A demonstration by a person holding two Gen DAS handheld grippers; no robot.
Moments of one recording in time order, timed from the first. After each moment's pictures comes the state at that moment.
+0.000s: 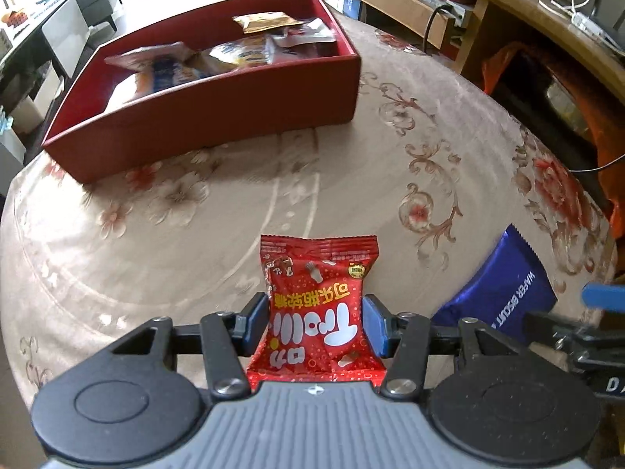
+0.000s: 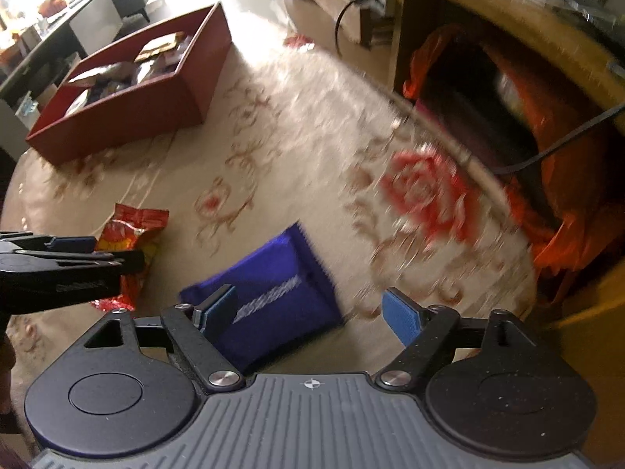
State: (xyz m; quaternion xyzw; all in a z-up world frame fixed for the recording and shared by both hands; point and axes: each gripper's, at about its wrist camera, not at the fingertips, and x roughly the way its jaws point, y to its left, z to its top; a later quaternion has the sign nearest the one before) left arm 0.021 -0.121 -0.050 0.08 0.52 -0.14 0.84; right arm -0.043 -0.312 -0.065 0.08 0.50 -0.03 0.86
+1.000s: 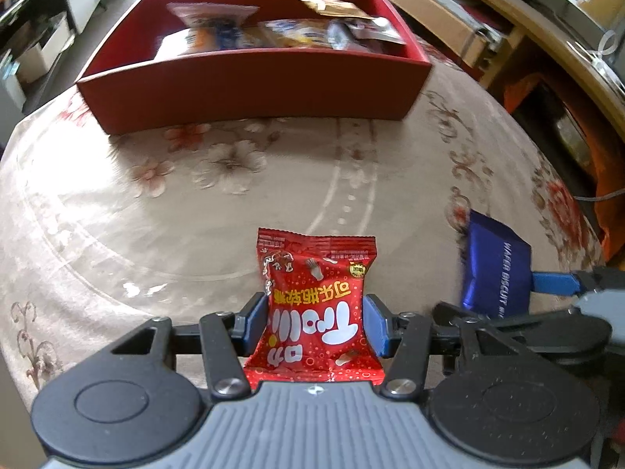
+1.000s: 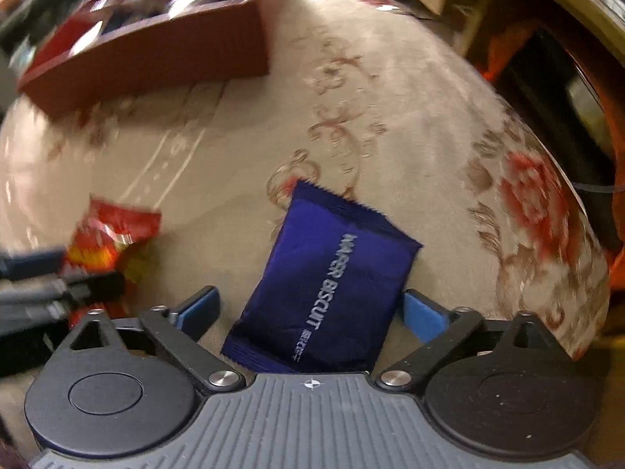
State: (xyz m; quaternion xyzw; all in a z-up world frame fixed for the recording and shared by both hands) left arm 0.034 -0.061 -0.057 0.01 0.54 -0.14 0.83; right arm 0.020 -0.230 -0.107 -0.01 0.54 -0.03 0.84
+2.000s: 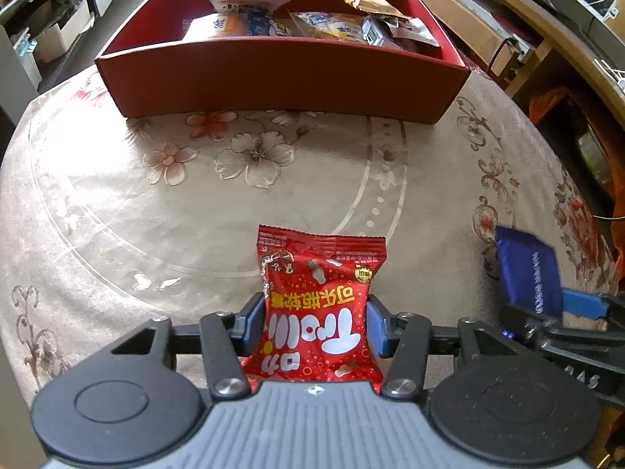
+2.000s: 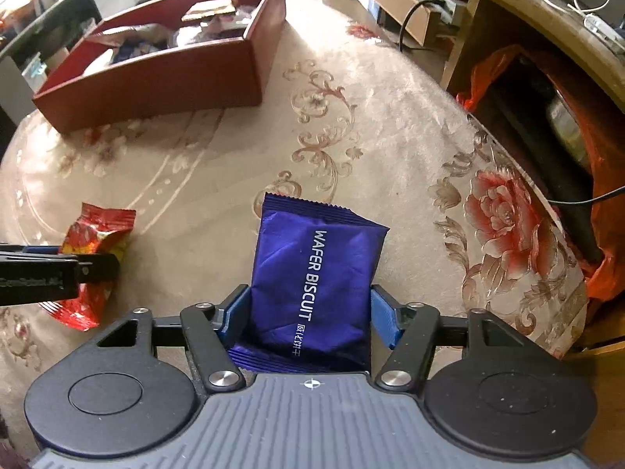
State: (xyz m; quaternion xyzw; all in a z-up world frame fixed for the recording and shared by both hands) left arm 0.039 -0.058 -0.065 0.00 0.54 -0.12 0.83; right arm -0.008 -0.248 -0.081 0.01 0.50 -0.02 0.87
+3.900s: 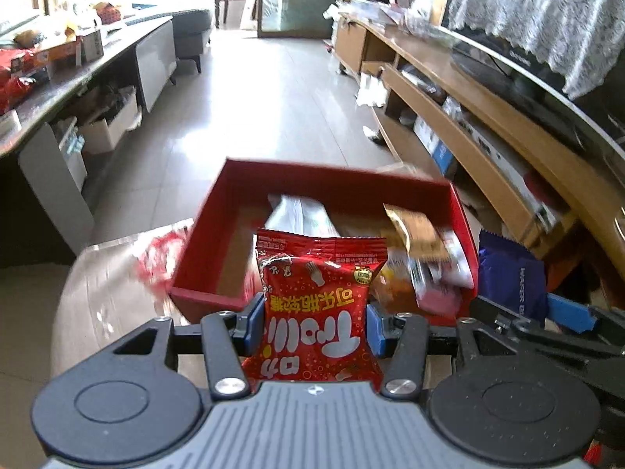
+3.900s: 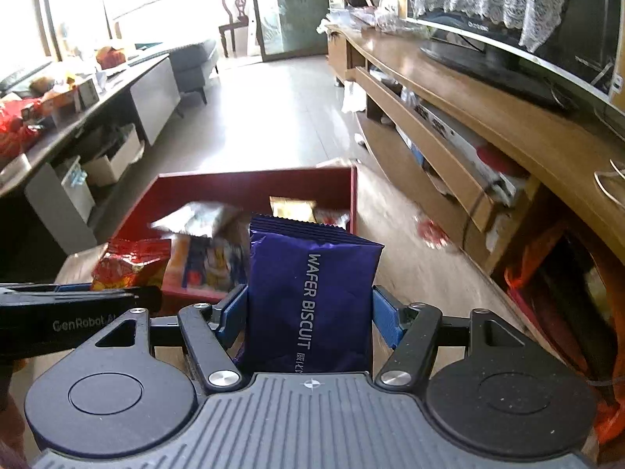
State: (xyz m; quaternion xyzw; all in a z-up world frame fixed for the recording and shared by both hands) left arm 0.123 -0.032 0.043 -0.04 0.39 -0.05 0.92; right arm 0.090 -0.198 0.015 0.02 0.34 0.01 0.94
